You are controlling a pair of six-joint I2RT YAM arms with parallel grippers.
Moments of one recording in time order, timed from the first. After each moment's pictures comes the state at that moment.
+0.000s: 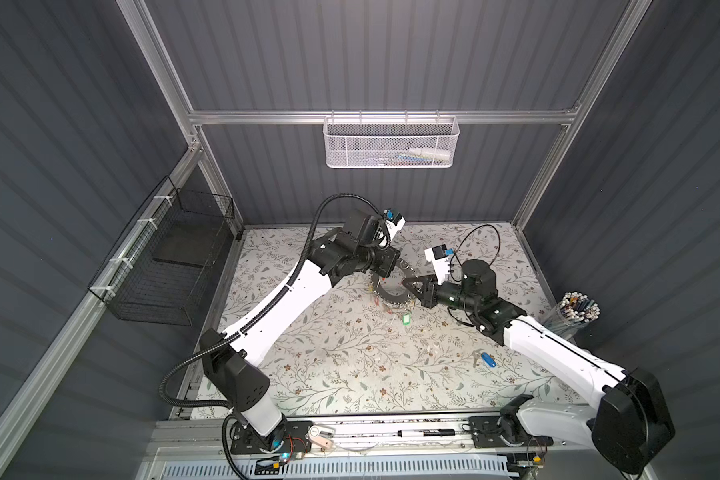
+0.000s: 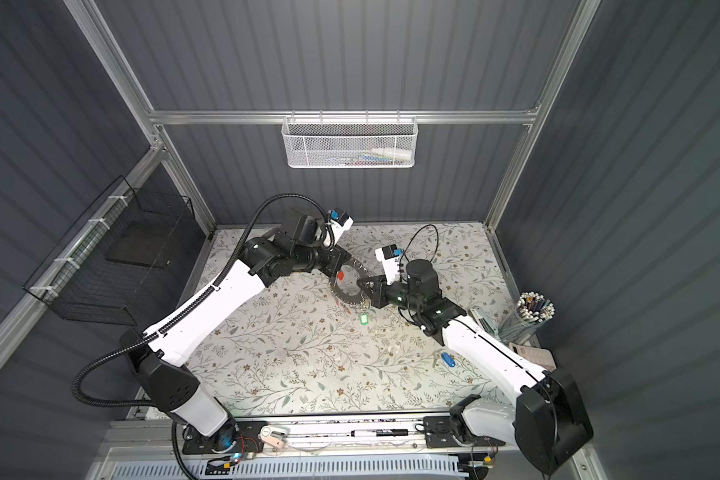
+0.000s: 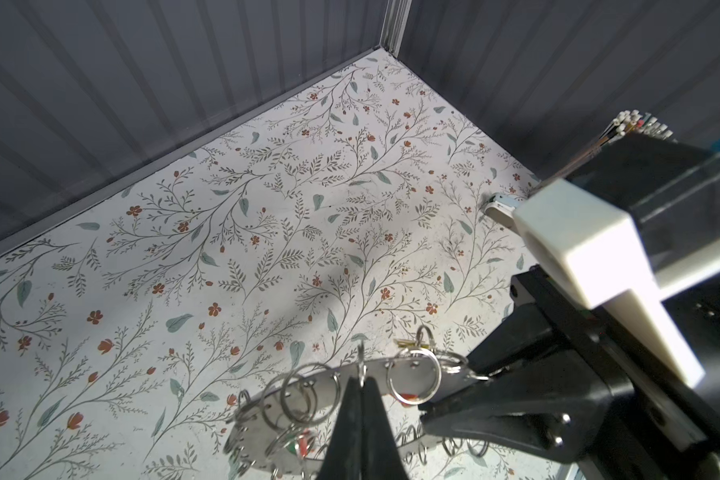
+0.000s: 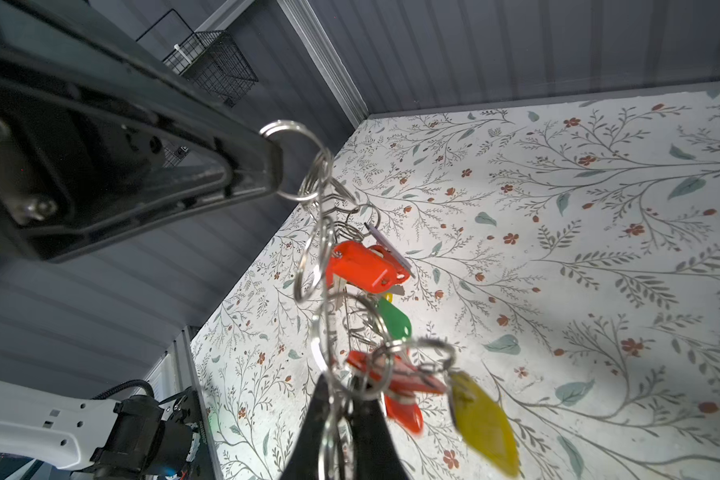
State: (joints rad) left arm -0.73 1.65 1.77 -0.78 0.16 -0.04; right arm 0.51 1.22 0.80 0.11 -0.49 0.42
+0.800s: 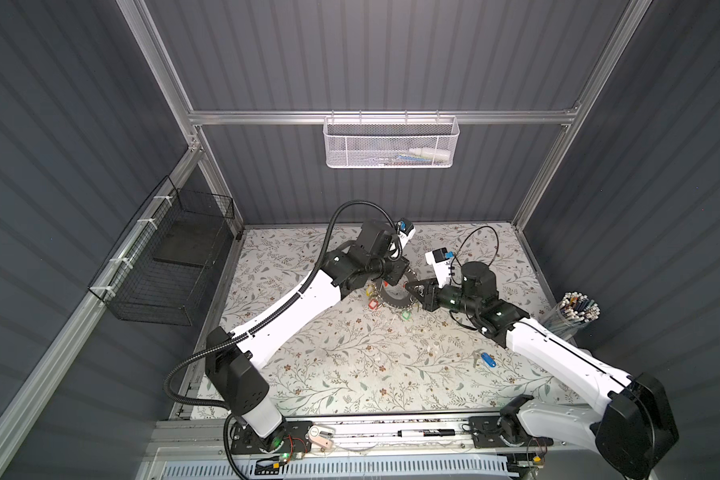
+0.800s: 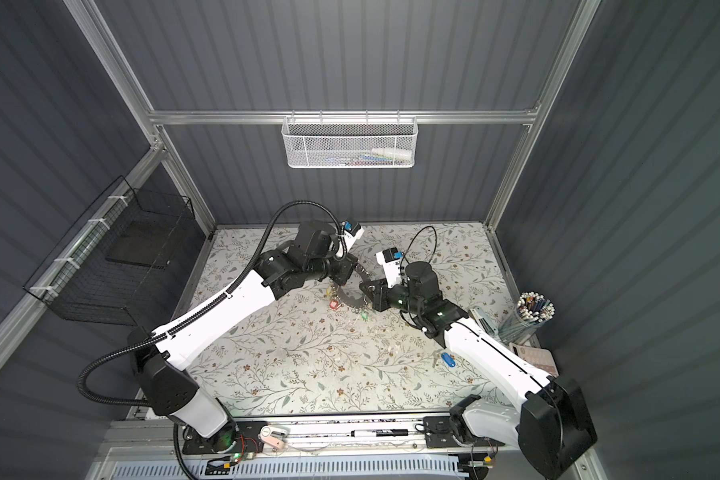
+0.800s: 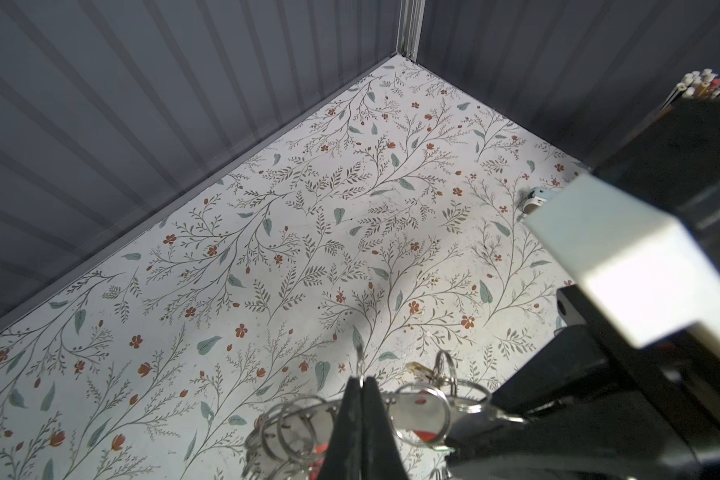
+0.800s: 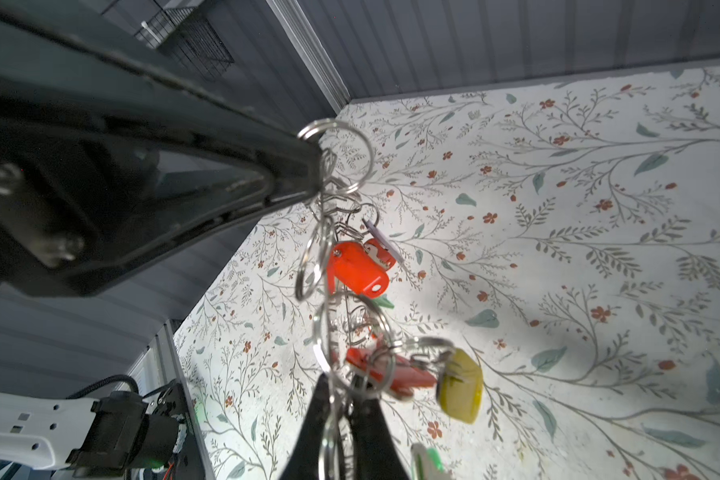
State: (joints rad) left arm -0.82 1.60 1.58 -0.55 0.00 0.00; right arm 0.52 1.19 0.80 0.01 -0.44 0.40
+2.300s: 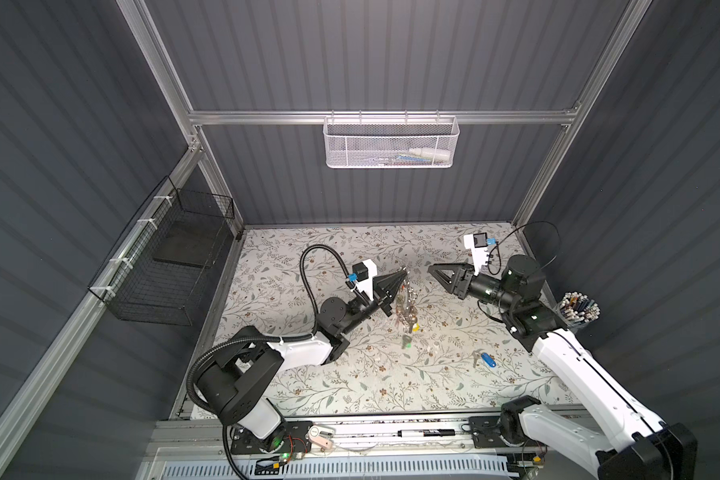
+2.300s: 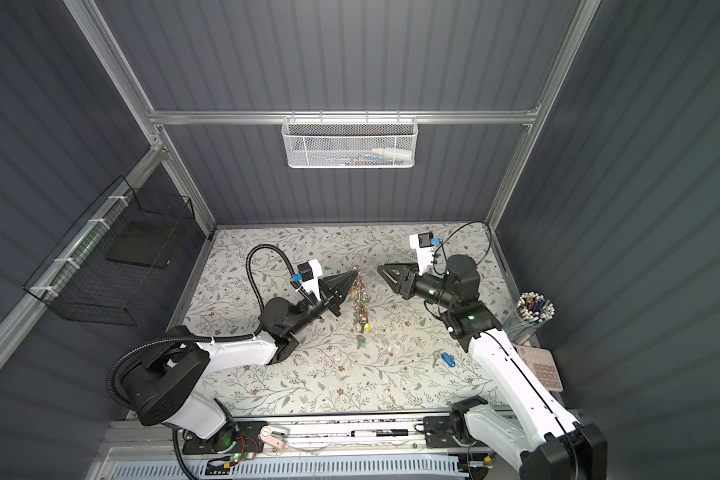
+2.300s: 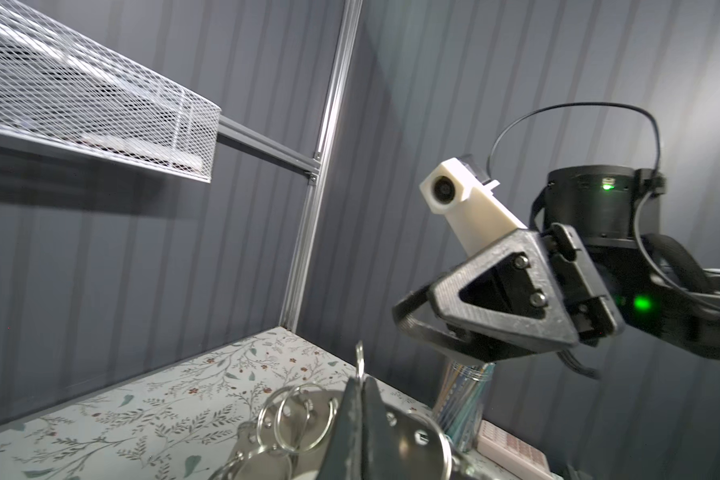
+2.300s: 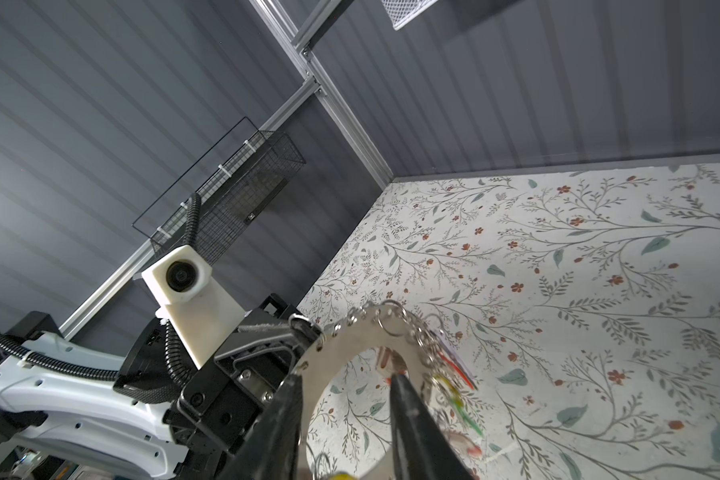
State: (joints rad) left arm -0.80 1.58 0.66 1.32 0.25 -0.34; right arm 0.30 1.03 0.83 0.09 -0.71 0.55
